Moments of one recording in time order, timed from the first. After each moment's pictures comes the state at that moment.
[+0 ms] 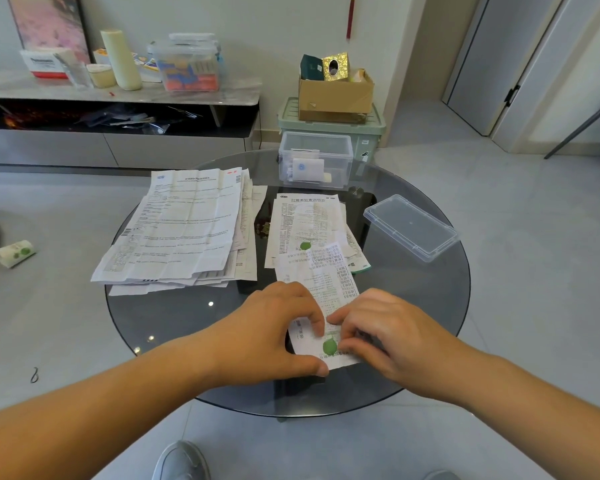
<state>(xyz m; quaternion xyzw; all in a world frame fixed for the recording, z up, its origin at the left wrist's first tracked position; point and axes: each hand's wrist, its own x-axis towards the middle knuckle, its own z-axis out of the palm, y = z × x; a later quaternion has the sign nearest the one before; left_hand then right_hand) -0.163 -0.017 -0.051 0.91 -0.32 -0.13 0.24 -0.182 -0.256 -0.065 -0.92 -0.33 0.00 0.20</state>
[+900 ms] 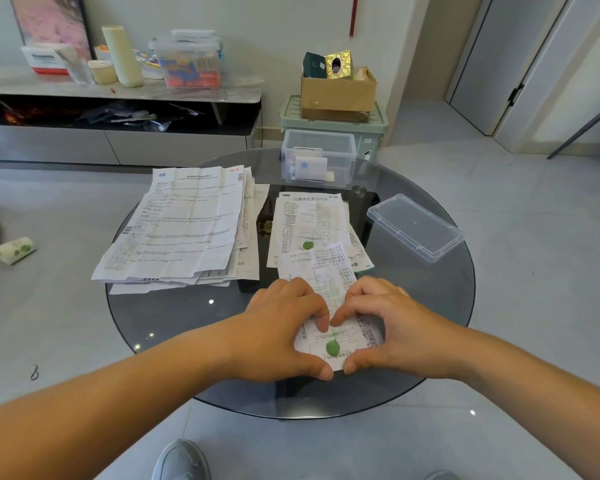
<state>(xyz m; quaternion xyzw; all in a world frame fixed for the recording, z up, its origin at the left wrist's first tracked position) -0.158 -0.026 -0.048 0.92 -0.31 -0.17 0.18 -0.162 -0.258 -0.063 -0.93 -0.23 0.16 0.26</state>
